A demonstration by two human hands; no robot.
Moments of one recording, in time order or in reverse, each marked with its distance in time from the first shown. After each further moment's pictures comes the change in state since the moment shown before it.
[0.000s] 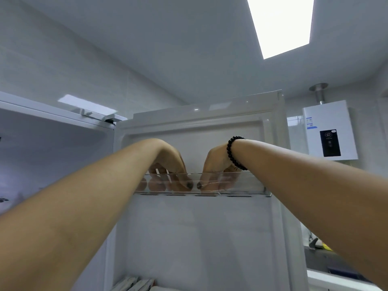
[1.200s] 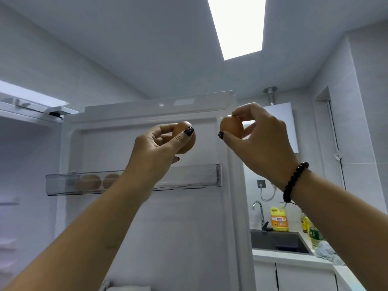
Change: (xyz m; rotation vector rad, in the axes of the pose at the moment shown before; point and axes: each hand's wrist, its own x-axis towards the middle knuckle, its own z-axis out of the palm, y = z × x) left_hand -0.058 0.060 0.084 -1.163 0.668 0.699; right_hand -0.113 0.085 0.046 0.319 1.424 -0.164
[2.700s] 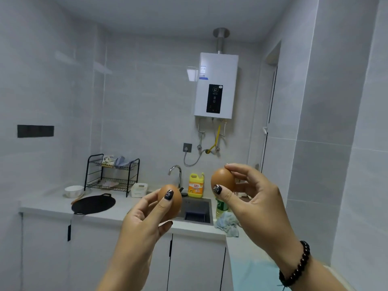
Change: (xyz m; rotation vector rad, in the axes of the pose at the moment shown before) left_hand 0.005 -0.324 0.480 -0.559 0.039 -0.608; right_hand -0.056 0.518 -0.098 0.144 -0.231 0.415
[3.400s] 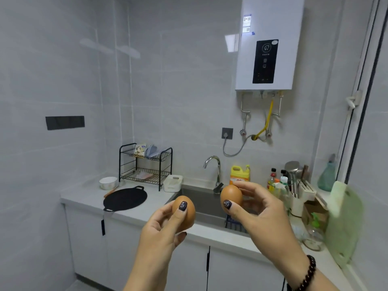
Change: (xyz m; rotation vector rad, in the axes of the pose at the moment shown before) left_hand 0.246 -0.136 -0.014 0.105 0.236 -0.092; right_hand 0.168 0.265 0.141 0.220 -0.183 0.209
